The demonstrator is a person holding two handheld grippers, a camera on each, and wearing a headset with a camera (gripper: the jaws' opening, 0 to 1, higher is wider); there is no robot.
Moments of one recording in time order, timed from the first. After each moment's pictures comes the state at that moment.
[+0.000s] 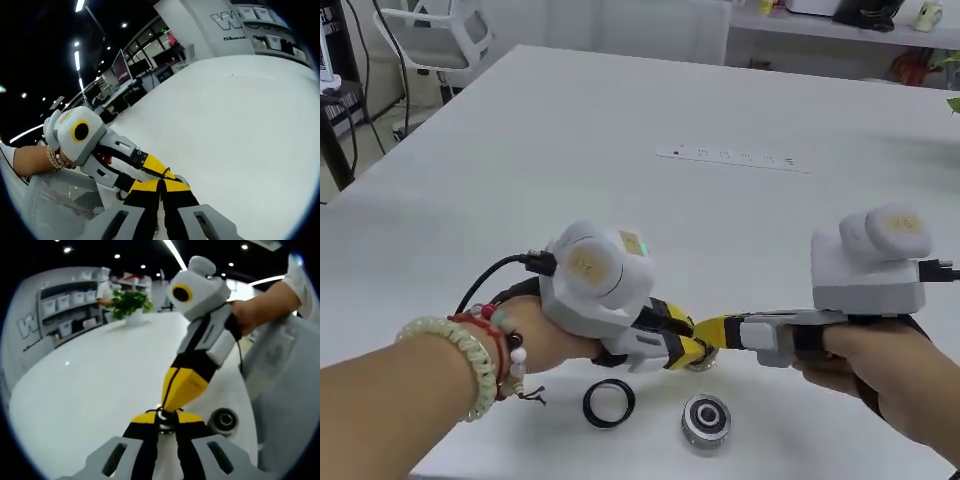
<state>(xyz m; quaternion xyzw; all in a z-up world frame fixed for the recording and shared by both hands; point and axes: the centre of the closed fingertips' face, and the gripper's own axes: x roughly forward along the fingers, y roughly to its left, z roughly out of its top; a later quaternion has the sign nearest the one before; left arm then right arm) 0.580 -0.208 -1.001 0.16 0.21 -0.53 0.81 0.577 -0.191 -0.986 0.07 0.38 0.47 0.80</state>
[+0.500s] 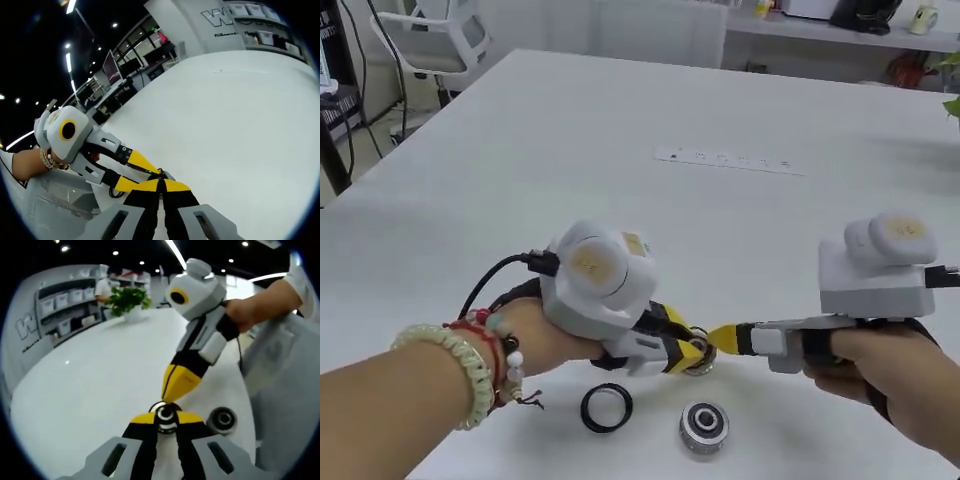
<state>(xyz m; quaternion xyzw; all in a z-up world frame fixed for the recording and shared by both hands) 0.578 -0.207 -0.999 0.18 0.23 -0.53 0.80 0.582 -0.209 -0.994 0.07 0.40 0.44 0.80</state>
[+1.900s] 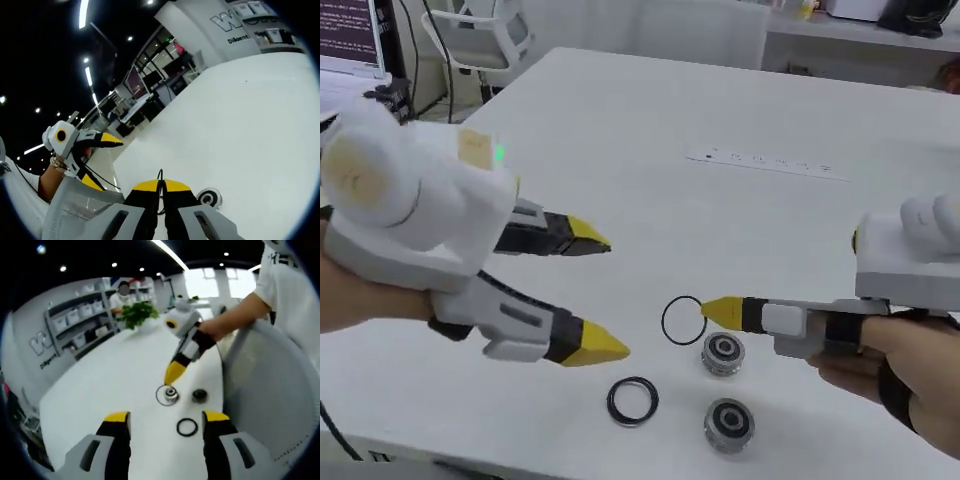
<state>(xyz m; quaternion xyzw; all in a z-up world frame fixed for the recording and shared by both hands) 0.510 -0.096 -0.905 0.23 0.19 -0.47 0.83 0.555 -0.161 -0.938 0.15 0.35 0.51 0.77</state>
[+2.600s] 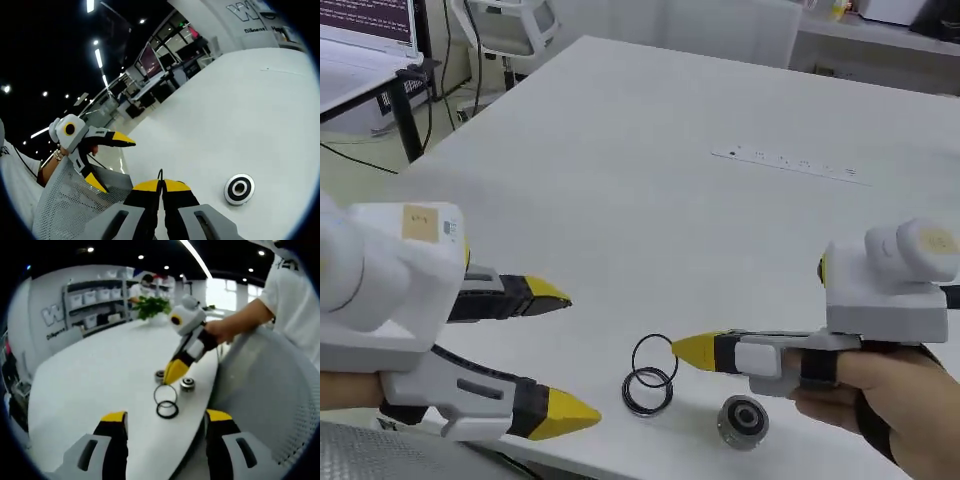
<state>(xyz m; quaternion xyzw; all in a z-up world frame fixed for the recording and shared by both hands) 0.475 -0.083 -0.943 0.13 0.23 -0.44 0.86 0.516 -0.129 -0.968 0.09 0.38 0.57 0.72</state>
